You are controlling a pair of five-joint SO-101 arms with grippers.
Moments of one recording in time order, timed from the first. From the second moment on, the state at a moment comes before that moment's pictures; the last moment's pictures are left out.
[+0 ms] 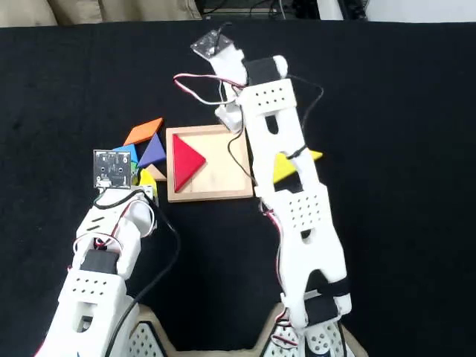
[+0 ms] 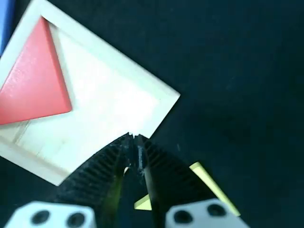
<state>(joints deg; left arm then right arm) 1.3 -63.4 88.0 15.0 3.5 -16.3 54.0 -67.5 99.1 21.8</state>
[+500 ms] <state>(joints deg) 1.3 -63.5 88.5 12.9 3.5 -16.6 31.6 -60.4 99.1 12.3</state>
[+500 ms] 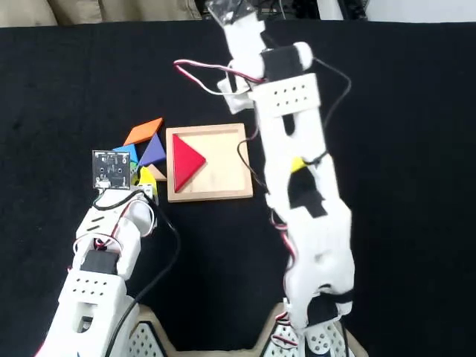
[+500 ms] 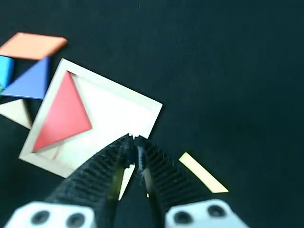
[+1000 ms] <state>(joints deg) 1.3 -63.5 88.5 12.9 3.5 -18.5 -16.7 -20.3 97.0 12.3</state>
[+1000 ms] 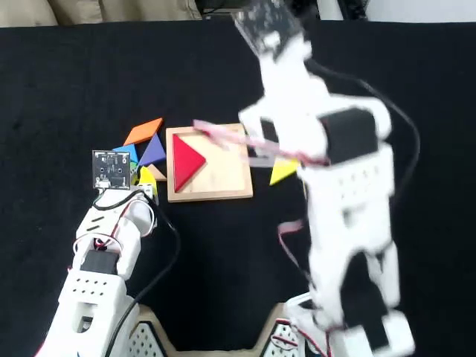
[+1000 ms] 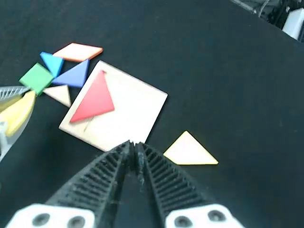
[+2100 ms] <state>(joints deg) 1.4 -63.5 88.5 12.4 3.5 -15.4 53.1 -42.2 77.0 -3.2</state>
